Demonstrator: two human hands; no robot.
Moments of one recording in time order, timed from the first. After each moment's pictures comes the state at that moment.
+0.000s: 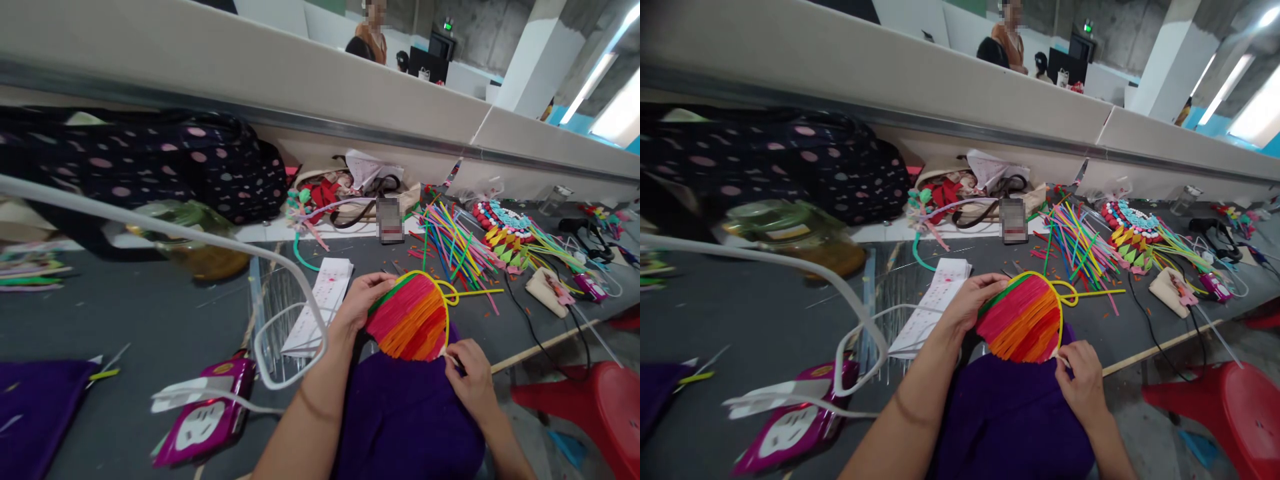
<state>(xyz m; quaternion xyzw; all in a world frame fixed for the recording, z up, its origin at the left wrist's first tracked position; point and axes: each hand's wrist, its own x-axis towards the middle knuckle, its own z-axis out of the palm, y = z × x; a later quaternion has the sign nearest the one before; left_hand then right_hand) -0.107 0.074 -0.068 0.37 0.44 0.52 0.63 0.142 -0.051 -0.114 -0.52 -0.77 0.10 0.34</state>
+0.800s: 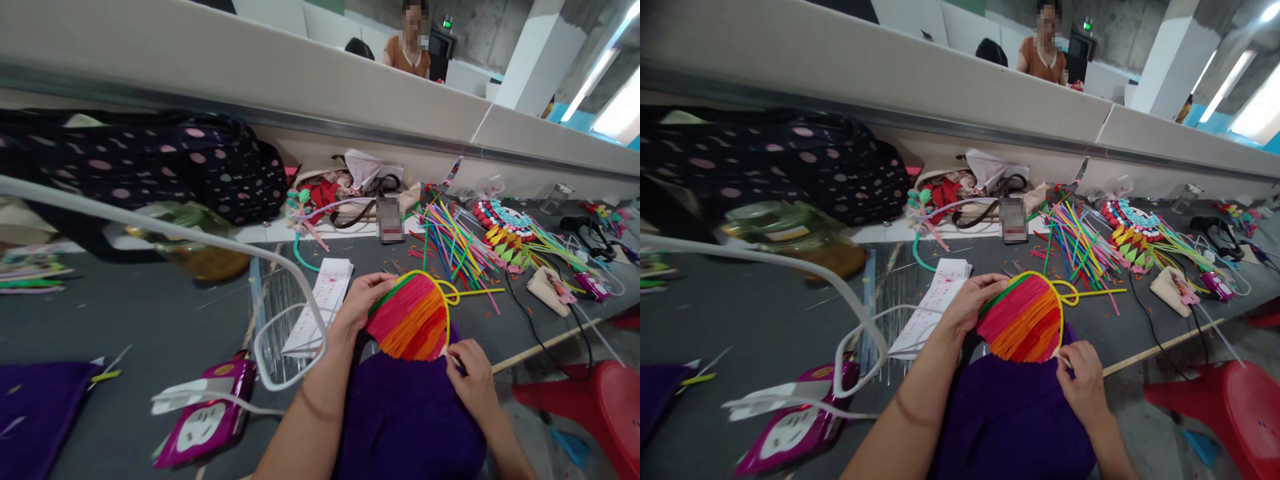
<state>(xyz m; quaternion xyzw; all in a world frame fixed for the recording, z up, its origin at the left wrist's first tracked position) -0.107 0.074 -0.068 0.37 0.44 0.52 0.63 0.141 -0.051 -0.115 -0.52 -0.77 0.11 0.35</state>
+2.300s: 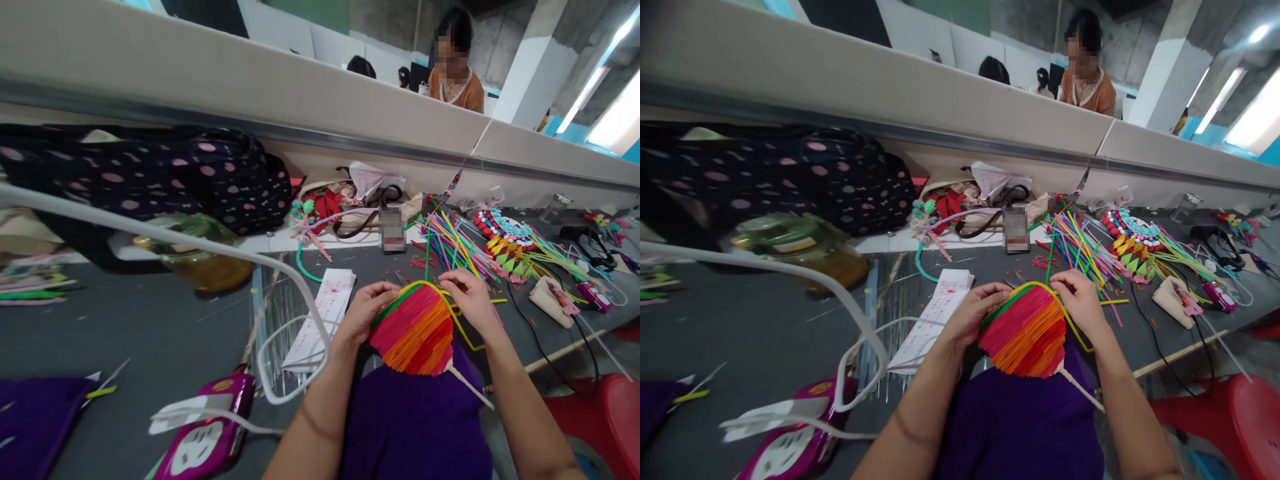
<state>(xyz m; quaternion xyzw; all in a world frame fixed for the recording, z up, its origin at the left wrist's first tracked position) -0.108 0.070 -0.061 0.37 0.42 0.52 0.65 0.115 0.080 -0.013 -0.45 -0.75 0.22 0.44</state>
